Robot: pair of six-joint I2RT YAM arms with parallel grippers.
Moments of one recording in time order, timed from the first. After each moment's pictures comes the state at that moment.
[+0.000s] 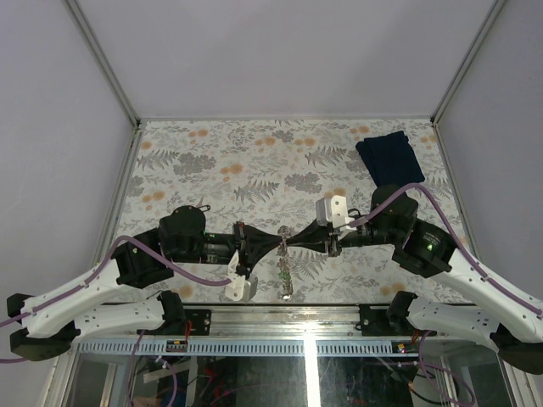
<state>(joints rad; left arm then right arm) -1.12 0.82 1.03 -0.44 0.42 1.04 0.95 0.89 1.06 -0.32 -0.64 -0.26</state>
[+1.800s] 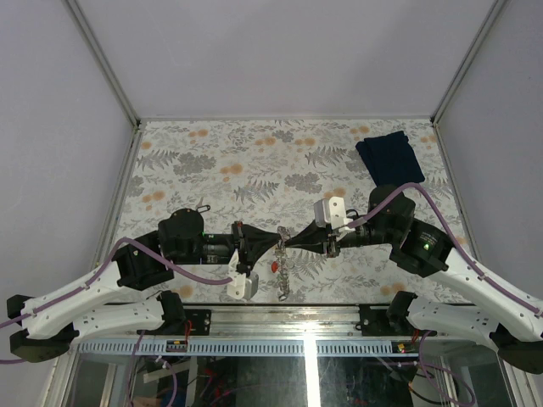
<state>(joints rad) -1.12 0.80 0.99 -0.40 0.37 1.02 0.95 0.89 1.04 -0.30 -0.67 -0.26</state>
